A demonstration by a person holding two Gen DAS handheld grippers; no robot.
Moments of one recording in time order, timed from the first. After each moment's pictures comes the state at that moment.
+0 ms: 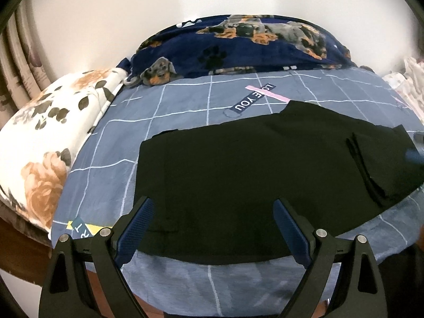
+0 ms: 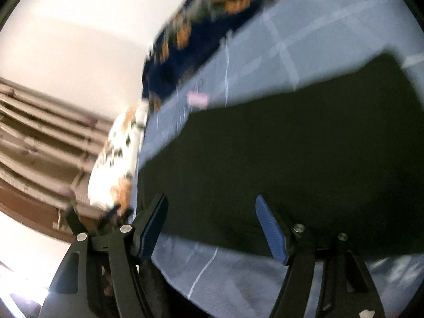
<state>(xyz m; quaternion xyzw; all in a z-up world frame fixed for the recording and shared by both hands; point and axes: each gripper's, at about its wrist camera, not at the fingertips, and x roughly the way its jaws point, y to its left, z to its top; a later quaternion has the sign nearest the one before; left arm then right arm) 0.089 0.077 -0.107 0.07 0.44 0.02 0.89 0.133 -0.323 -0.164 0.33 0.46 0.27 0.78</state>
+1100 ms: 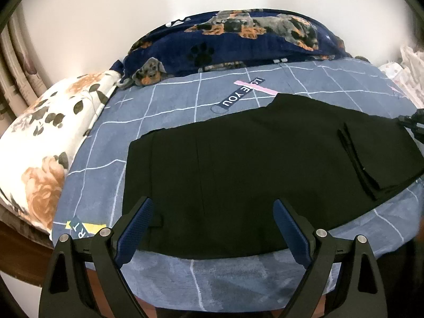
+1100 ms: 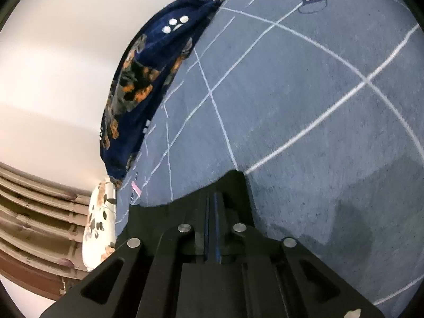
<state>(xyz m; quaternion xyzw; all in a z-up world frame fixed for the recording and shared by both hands) 0.086 0.056 -0.110 0.08 0.45 0.02 0.89 0.201 -0.469 -0.216 0.42 0.44 0.14 0.78</state>
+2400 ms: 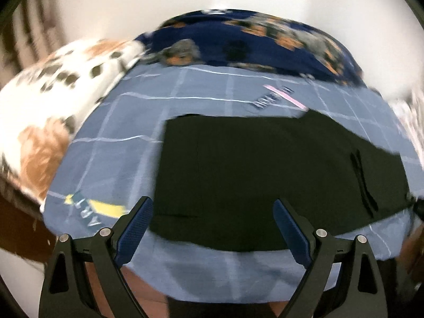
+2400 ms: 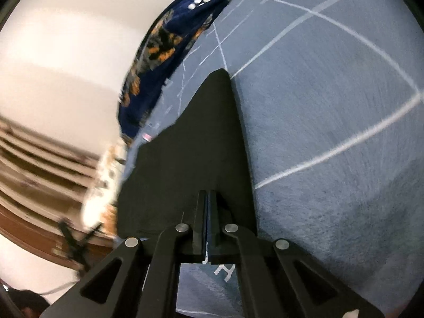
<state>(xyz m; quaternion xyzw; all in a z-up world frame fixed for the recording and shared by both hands) 0.085 0.146 -0.099 -0.04 0.47 0.04 0.88 0.107 -0.447 -0.229 0.36 0.45 0.21 0.79</state>
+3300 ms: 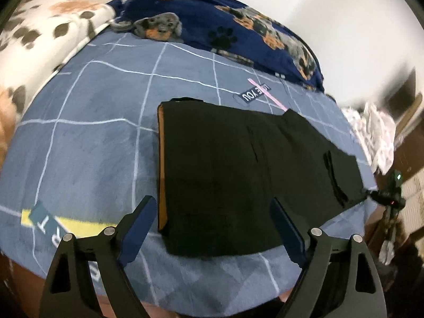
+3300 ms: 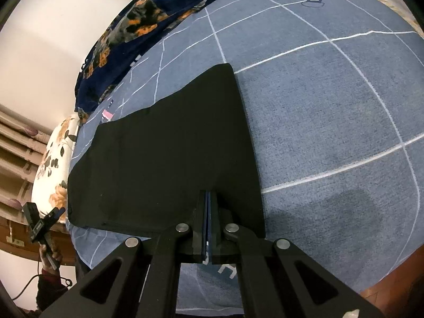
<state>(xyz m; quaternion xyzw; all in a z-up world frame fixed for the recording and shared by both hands) 0.117 0.218 -0.138 -0.12 0.50 -0.14 0.85 0.122 -0.417 -0.201 0.25 0.53 0.12 0.80</state>
